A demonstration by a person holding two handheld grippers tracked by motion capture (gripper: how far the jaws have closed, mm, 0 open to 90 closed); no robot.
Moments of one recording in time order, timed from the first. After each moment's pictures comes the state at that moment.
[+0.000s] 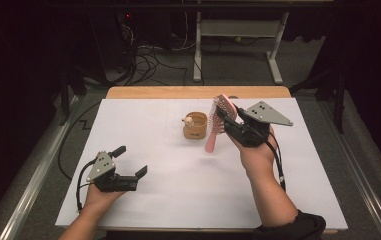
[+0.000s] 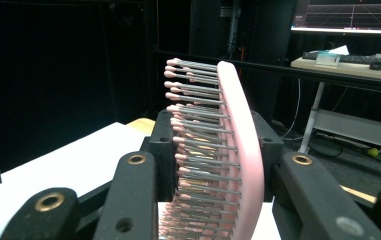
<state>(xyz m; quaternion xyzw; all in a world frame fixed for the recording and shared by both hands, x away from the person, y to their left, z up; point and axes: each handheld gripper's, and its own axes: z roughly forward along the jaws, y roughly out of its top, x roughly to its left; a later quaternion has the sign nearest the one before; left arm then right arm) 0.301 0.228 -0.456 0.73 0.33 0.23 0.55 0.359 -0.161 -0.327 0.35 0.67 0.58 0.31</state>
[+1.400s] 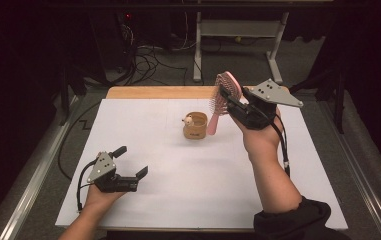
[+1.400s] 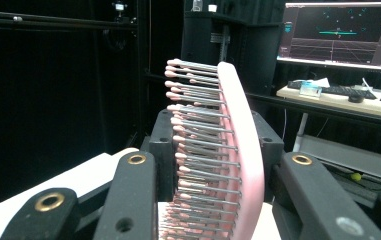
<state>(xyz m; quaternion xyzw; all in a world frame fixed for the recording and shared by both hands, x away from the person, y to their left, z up) 0.301 0.227 -0.457 0.73 0.32 0.23 0.55 0.368 -0.161 -0.279 0.34 0.65 0.59 0.34</state>
